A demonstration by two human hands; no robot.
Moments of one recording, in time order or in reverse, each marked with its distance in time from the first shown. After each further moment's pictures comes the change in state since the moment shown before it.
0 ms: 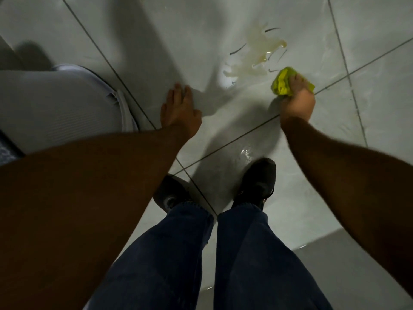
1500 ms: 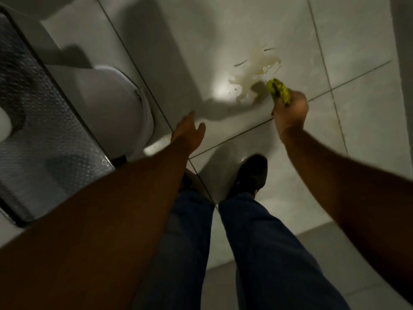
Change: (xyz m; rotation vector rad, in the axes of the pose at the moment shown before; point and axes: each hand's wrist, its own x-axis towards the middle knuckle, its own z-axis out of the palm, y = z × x) left_hand -0.094 0.000 -0.024 -0.503 -0.078 -0.146; right_hand -0.051 -0.059 -0.081 0.458 0.002 0.346
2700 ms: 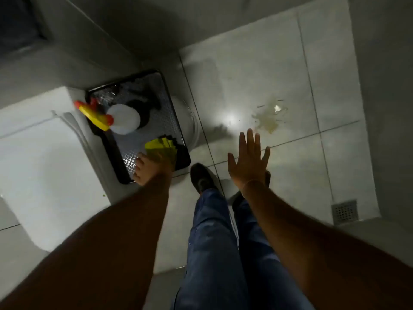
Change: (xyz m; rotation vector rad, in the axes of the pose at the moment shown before) left_hand -0.252 -0.075 -0.208 -0.113 0.515 -0.666; right_hand -0.304 -0.193 -0.076 -0.851 -0.363 -0.575
